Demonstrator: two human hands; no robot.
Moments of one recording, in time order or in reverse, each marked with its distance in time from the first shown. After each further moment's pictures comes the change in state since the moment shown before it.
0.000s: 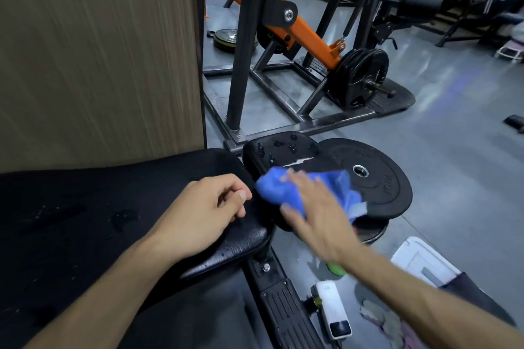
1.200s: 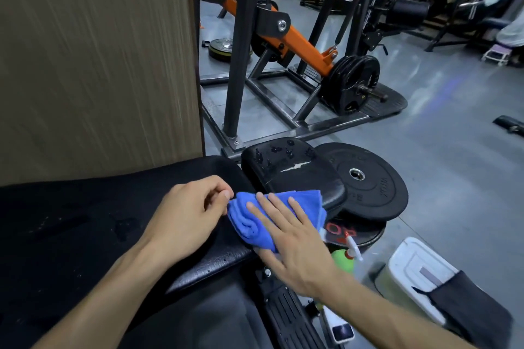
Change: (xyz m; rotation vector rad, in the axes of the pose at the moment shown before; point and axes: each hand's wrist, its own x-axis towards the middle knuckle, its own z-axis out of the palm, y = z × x) left_hand 0.002 -0.022 -0.009 0.182 0.184 0.056; right_hand -0.018 -0.042 0.023 -0.156 -0.044 -0.166
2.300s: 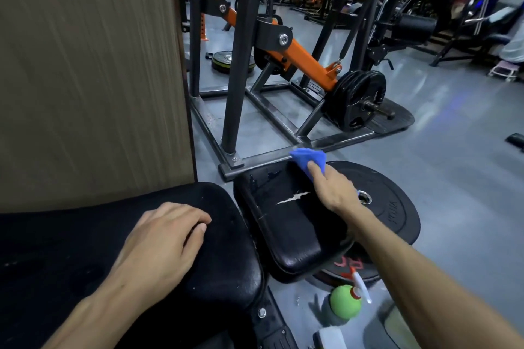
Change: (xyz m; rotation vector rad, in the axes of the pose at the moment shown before) left_hand 0.039 -0.046 0.024 0.348 0.027 0.129; right_hand 0.124 0.165 -0.031 0.234 0.023 0.727
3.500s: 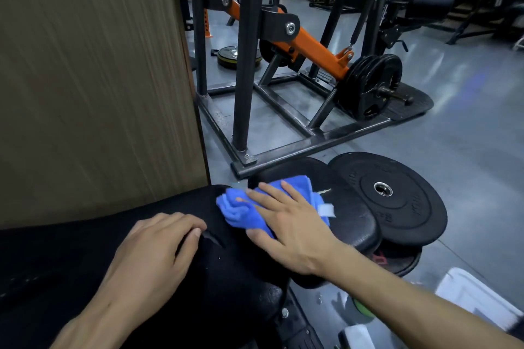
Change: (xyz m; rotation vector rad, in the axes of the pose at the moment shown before) left_hand -0.003 -0.025 -0.012 0.018 0.012 -0.008; right_hand -0.085 -0.067 0.049 -0.237 -0.147 -0.773
